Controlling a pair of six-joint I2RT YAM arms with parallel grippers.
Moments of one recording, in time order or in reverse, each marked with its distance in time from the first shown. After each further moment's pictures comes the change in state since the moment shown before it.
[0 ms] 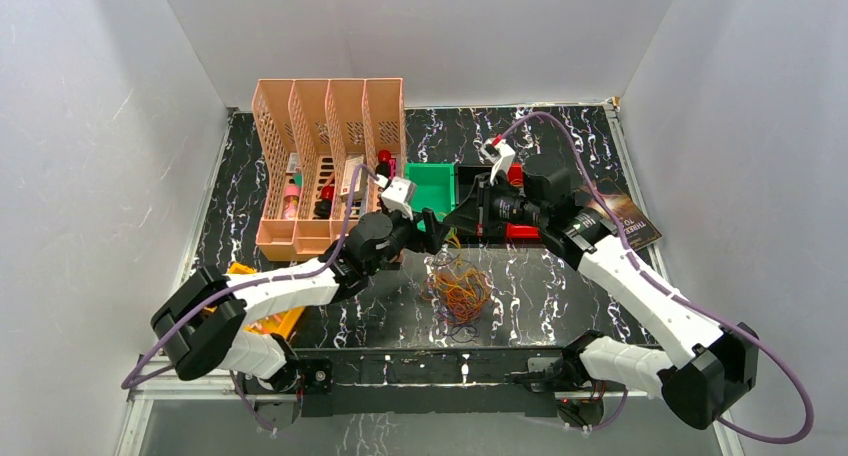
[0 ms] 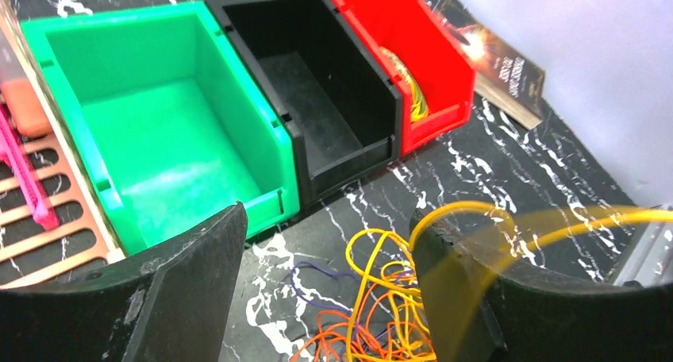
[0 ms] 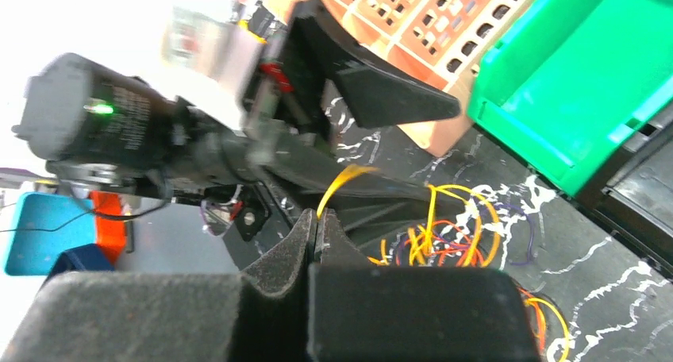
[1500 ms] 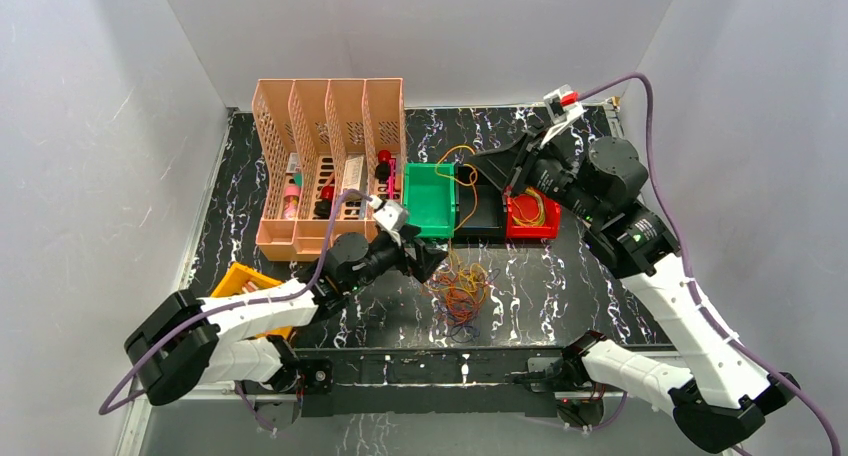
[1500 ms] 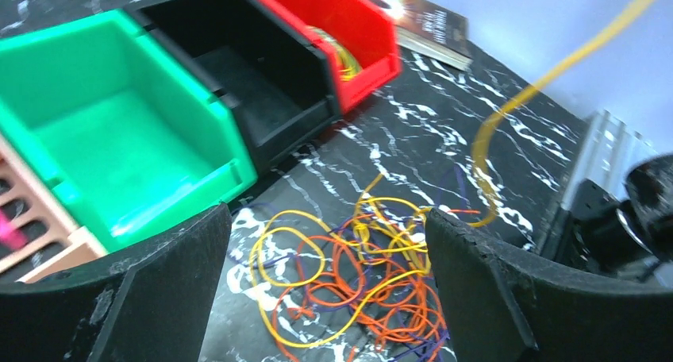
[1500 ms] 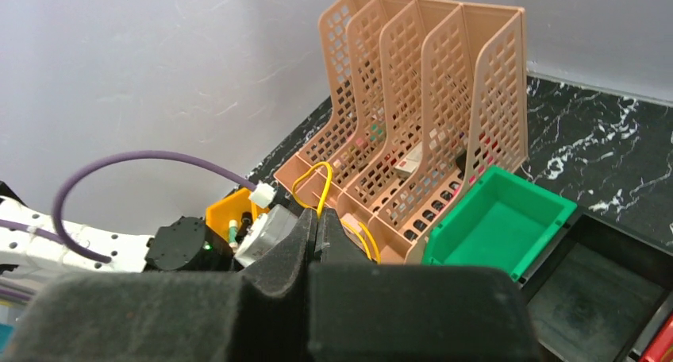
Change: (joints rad) left arm -0.006 -0.169 -0.196 0.092 0.171 0.100; right arm 0.000 -0.138 0.285 0.011 0.230 -0.036
